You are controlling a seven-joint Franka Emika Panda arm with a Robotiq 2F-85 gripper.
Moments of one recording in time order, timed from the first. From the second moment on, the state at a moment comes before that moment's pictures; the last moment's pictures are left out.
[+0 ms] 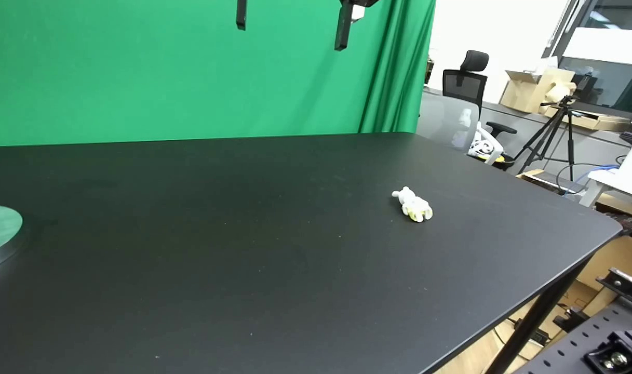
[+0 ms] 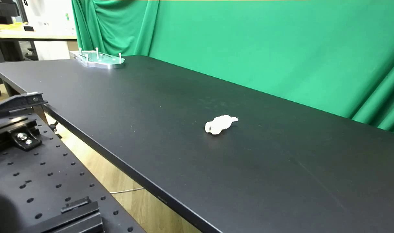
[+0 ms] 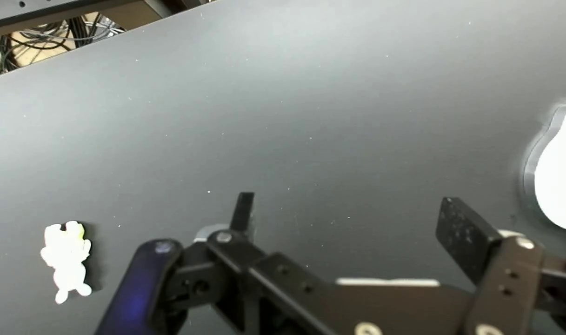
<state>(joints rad) 0.11 -0.21 0.25 -2.36 0.23 2.03 0.48</state>
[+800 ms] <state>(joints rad) 0.02 -0.24 0.20 -2.69 0.01 2.39 0.57</state>
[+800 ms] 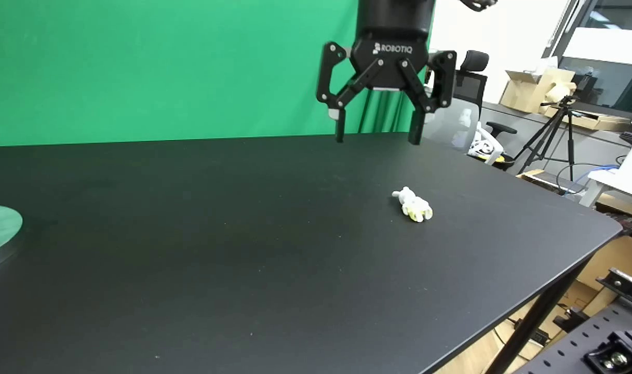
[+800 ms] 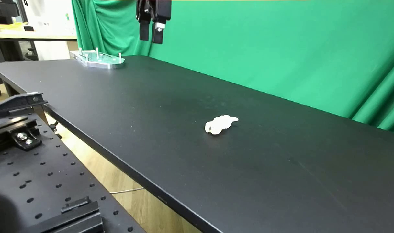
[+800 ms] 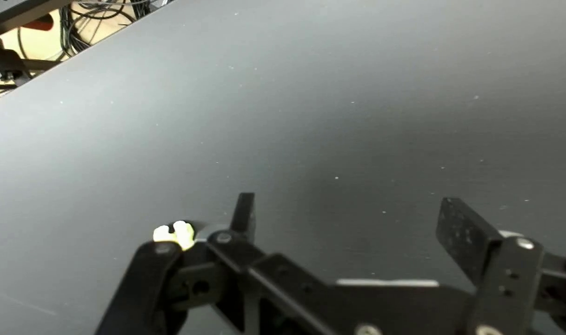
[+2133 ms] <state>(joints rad) -0.15 -0.19 -0.05 -2.77 -0.02 2.60 0.16</state>
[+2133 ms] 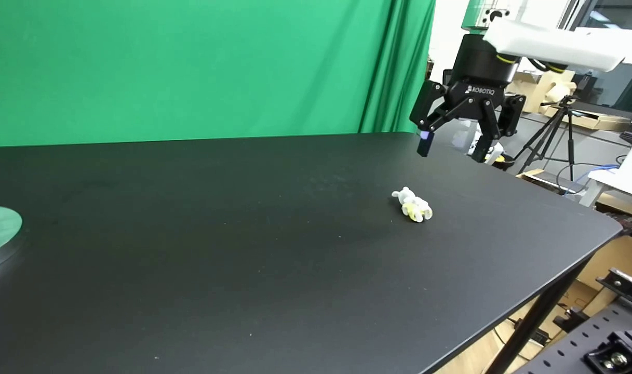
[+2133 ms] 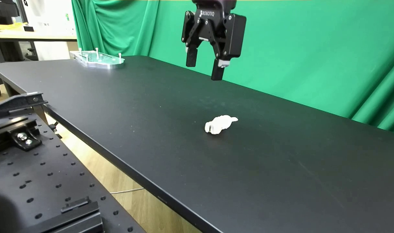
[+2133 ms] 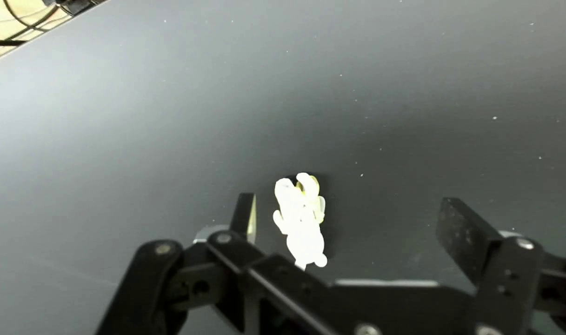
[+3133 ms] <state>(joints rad) -0.18 -0.12 -0.09 -2.75 -0.06 2.62 0.13</state>
